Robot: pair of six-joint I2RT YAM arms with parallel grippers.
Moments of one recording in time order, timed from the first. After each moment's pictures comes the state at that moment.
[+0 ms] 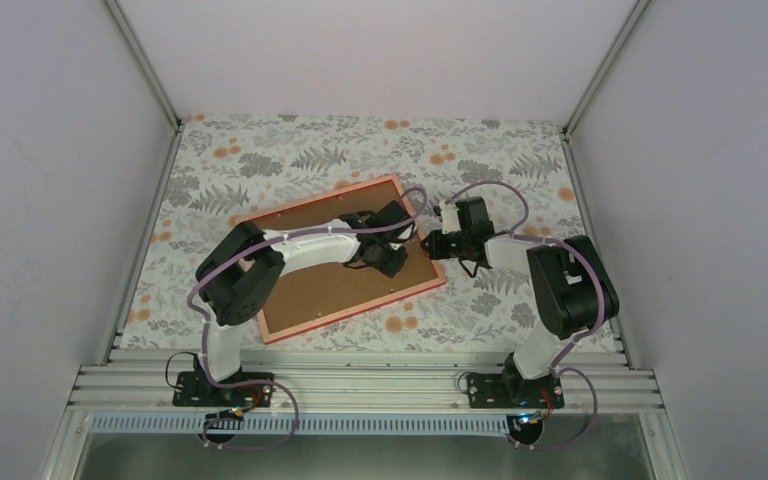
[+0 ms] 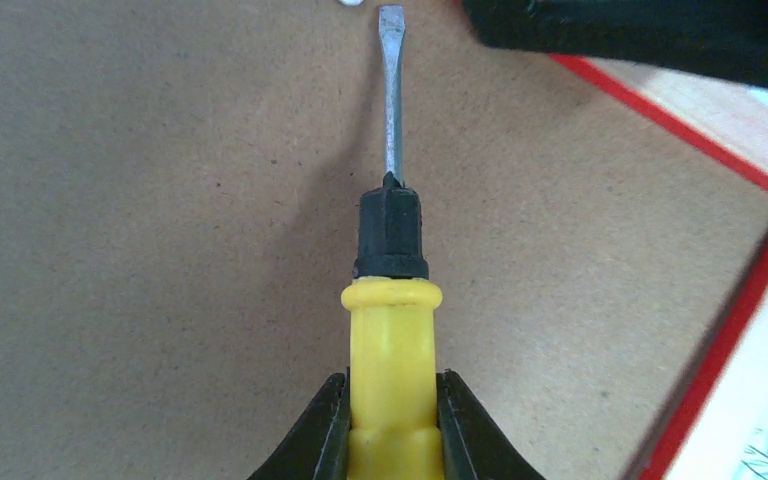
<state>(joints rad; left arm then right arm) -0.88 1.94 1.34 -0.52 0.00 -0.23 0.31 1.69 0.74 0.04 -0.40 0.22</state>
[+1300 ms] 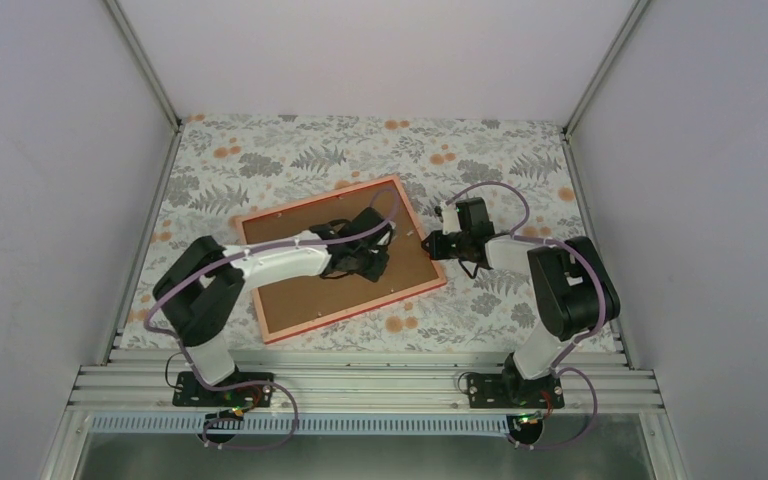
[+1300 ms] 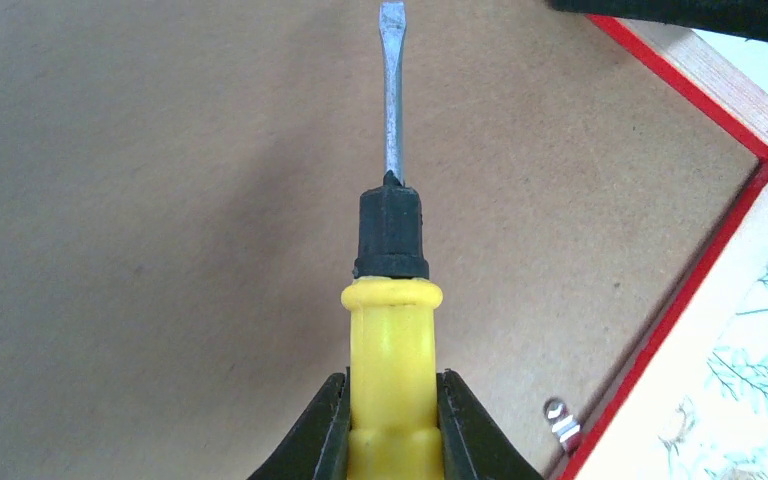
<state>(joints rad) -0.87 1.76 1.14 -0.44 -0.04 -0.33 0.31 1.68 0.73 0.05 -0.39 0.24</state>
